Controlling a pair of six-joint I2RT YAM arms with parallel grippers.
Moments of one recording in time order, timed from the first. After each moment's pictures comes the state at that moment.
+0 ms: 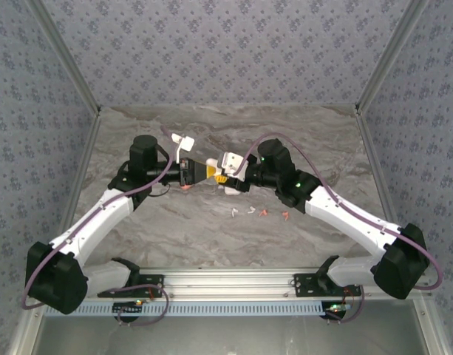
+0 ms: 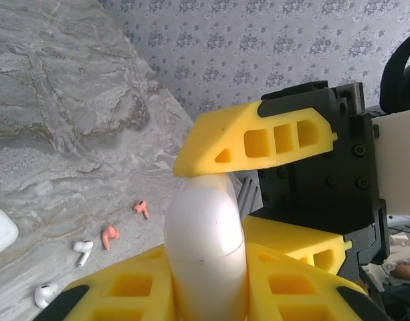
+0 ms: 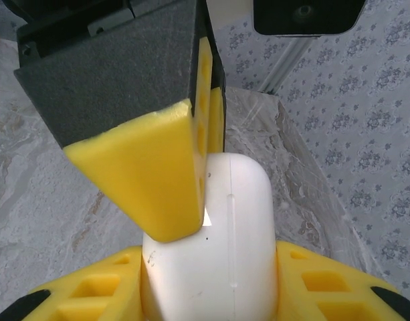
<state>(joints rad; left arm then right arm) -0.43 1.18 0.88 -0.03 0.95 -0.57 0.76 1.27 1.03 -0.12 -0.34 -0.60</state>
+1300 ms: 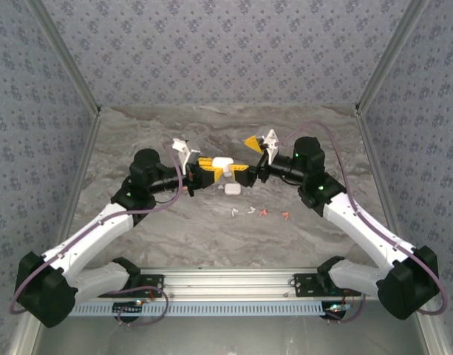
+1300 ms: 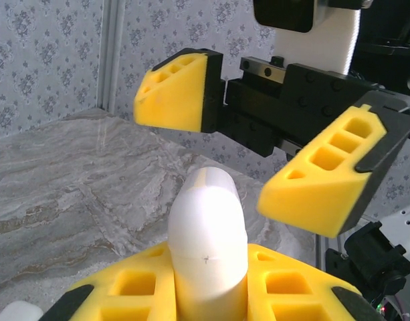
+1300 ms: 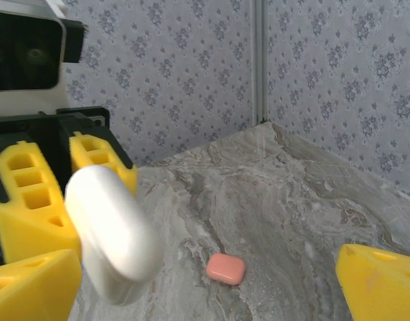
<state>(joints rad) -0.59 1.07 0.78 0.22 0.67 -0.23 0.53 1.14 0.90 0.11 -0.57 0.01</state>
